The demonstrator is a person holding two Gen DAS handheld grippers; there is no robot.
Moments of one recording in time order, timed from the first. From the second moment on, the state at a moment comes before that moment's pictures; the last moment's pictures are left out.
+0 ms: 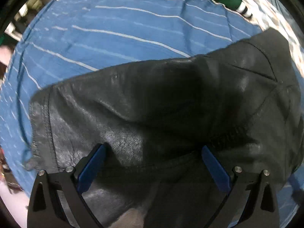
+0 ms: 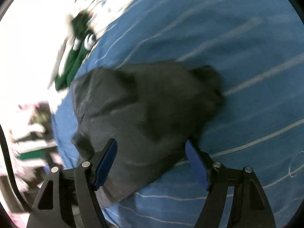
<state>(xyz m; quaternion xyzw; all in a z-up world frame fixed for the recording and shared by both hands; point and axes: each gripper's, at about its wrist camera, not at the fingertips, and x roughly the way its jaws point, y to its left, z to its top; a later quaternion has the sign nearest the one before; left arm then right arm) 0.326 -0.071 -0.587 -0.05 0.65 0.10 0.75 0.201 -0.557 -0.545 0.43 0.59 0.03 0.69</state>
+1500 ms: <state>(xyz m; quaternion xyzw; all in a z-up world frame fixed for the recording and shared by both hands) 0.417 -0.093 -0.602 -0.08 0.65 -0.01 0.76 0.301 -0.494 -0.457 0.43 0.42 0.19 0.77</state>
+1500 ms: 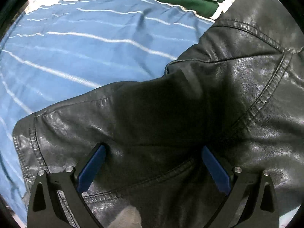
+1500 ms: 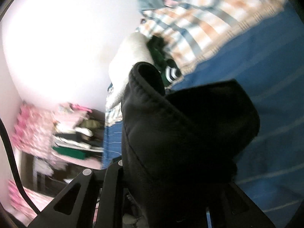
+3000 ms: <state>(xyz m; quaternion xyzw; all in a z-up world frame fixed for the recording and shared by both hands) 0.187 0.169 -0.499 -0.24 0.53 0.32 0.75 0.307 -0.149 -0.503 0.08 0.71 0.33 0.61</state>
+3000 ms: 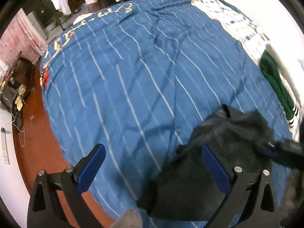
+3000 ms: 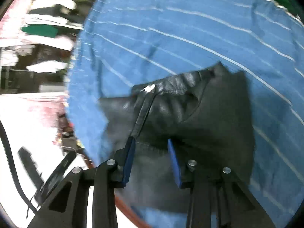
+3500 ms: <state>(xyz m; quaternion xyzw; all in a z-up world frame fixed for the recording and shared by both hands) 0.187 0.139 -0.531 -0.19 0.58 0.35 0.71 0.317 -0.131 -0.486 0.10 0.70 0.33 0.62</state>
